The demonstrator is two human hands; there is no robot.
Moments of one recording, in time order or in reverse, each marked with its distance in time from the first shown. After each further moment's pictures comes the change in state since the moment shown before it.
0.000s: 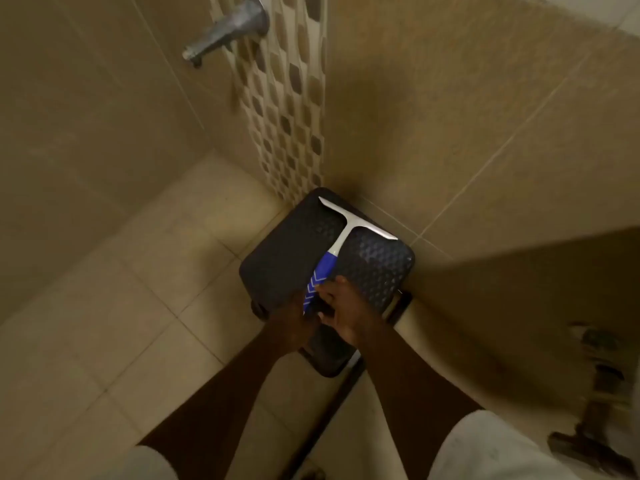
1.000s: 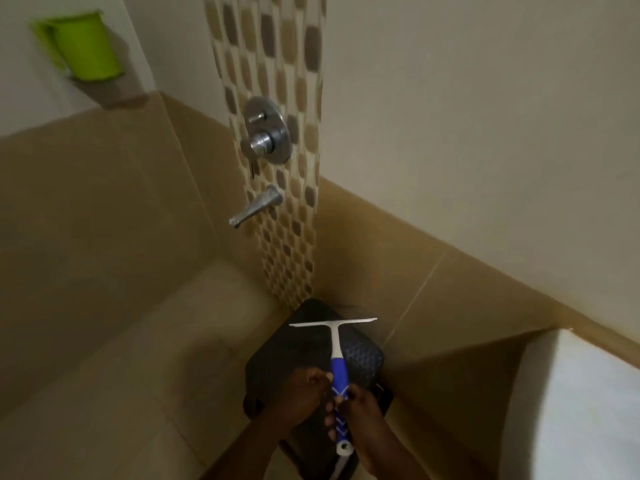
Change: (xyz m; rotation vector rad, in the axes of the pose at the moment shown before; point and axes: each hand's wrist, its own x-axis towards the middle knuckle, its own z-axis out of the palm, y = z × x) left_hand -0.095 0.130 -0.065 -0.233 -0.044 -0.053; right_hand -0.175 -0.045 0.004 -0.241 0.142 -0.120
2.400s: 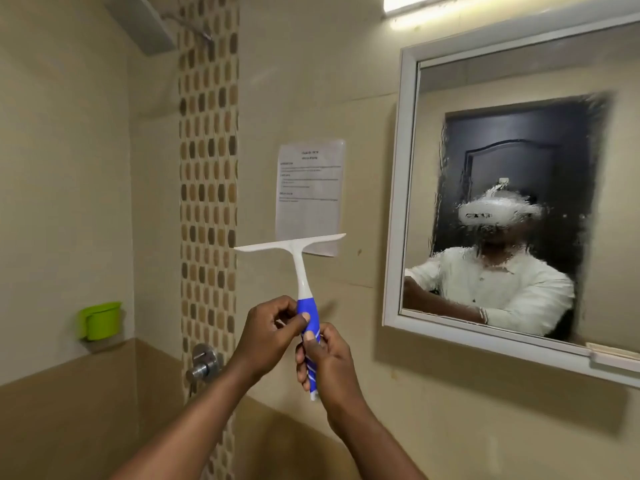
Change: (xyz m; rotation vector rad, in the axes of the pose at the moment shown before) left_hand -0.411 0.355 0.025 -0.044 0.449 1.382; right_hand -0.486 -0.190 -0.133 0.033 -0.096 -1.328
